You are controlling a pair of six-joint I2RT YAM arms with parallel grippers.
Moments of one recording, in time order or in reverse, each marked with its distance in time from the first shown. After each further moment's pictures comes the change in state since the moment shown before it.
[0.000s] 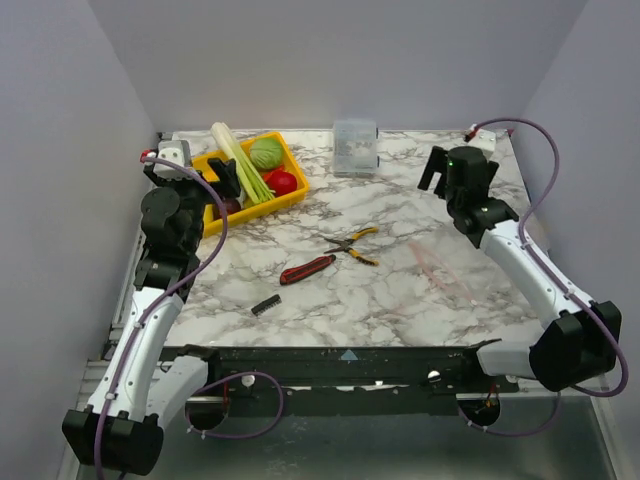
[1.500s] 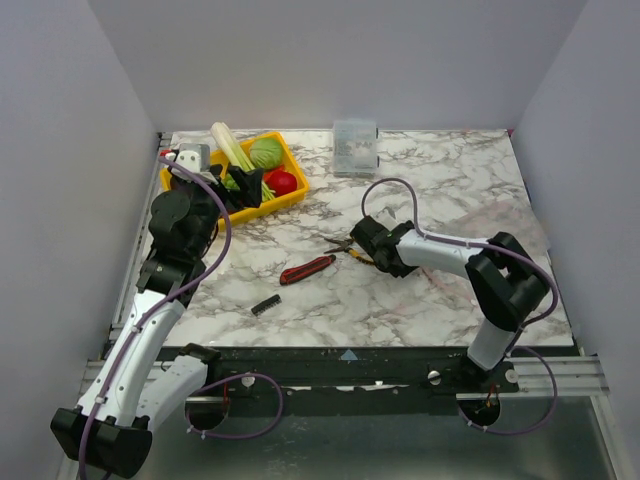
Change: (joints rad) left arm -0.132 -0.027 0.034 -0.031 0.098 -0.055; right arm 0.479 0.421 -0.047 -0.500 0.420 -0.215
